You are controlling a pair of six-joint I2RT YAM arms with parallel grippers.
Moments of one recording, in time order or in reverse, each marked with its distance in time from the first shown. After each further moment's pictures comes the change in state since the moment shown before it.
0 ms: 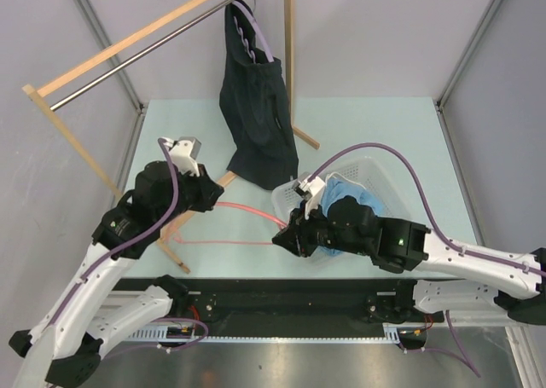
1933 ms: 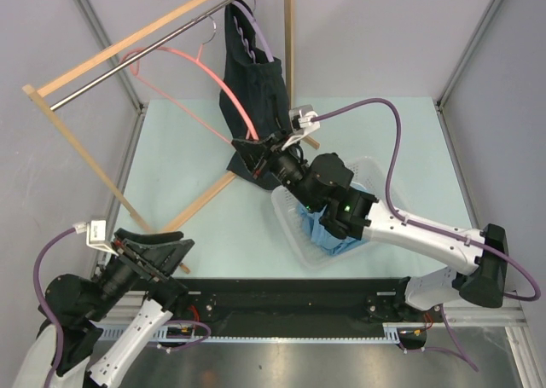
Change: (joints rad) left arm 0.002 -0.777 -0.177 -0.036 0.162 -0.397; right arm -0.128 0.356 0.250 0.729 0.271 -0.126
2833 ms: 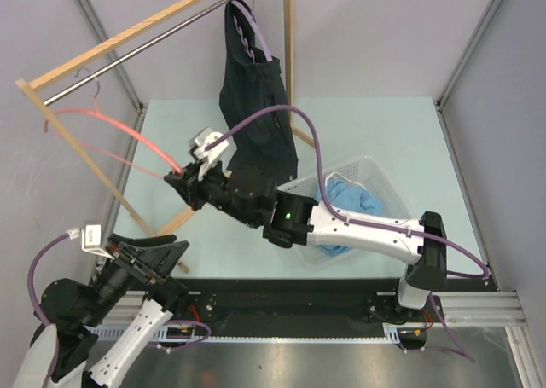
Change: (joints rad) left arm 0.000 -0.011 0.028 -0.080 -0.058 0.016; right arm 0.171 0.362 0.437 -0.228 -0.065 -0.193
